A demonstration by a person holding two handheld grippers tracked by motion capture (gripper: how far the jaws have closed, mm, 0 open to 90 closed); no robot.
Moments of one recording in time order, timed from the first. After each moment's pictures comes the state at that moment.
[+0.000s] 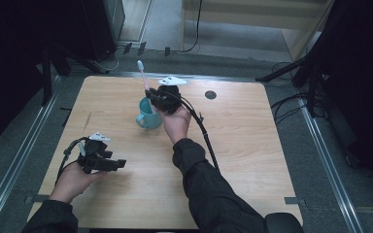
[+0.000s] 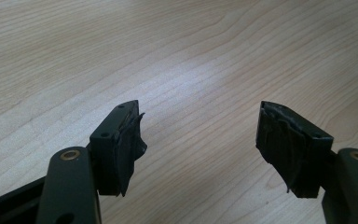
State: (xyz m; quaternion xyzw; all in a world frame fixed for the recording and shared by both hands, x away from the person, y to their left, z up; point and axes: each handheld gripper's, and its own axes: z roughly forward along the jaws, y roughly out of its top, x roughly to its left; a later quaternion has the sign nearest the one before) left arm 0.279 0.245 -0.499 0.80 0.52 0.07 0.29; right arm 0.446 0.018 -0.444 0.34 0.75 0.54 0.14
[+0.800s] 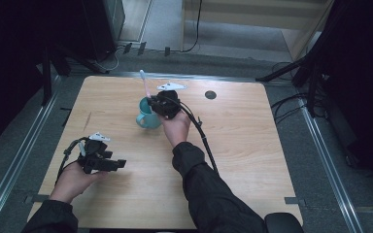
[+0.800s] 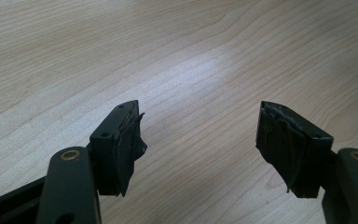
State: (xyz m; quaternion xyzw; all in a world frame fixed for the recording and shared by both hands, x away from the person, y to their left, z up) left arm 0.279 0.245 -0.499 0.80 0.52 0.06 0.29; right arm 0.449 0.020 -0.469 0.37 0.77 0.51 0.12
